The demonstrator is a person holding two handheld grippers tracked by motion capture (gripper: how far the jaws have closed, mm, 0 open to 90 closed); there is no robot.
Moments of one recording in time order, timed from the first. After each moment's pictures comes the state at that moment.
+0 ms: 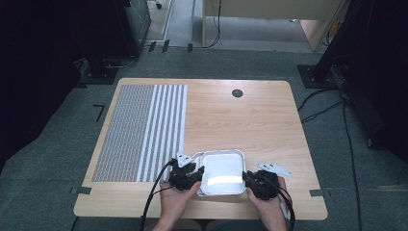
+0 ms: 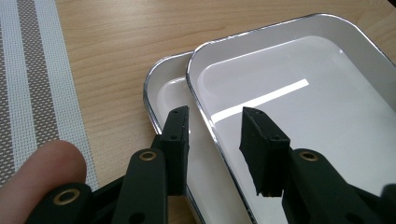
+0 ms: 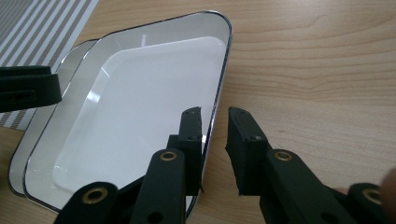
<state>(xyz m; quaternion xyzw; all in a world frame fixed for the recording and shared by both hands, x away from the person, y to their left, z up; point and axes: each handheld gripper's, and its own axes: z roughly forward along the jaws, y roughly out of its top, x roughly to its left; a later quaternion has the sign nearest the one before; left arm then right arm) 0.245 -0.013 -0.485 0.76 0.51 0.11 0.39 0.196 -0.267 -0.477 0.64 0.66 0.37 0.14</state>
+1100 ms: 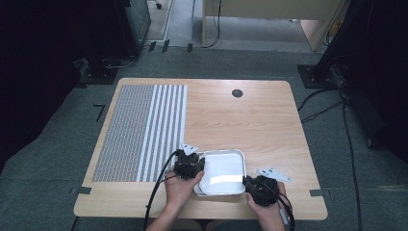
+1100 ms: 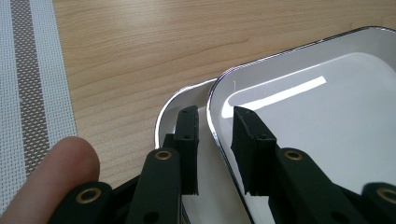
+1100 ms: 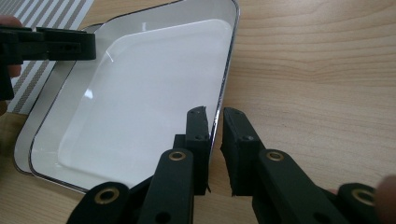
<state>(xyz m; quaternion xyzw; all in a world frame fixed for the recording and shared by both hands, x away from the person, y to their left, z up) 0.277 -0.027 -0.493 0.76 0.52 0.12 0.36 0.182 -0.262 -0.478 0.64 0.66 0.36 0.14</state>
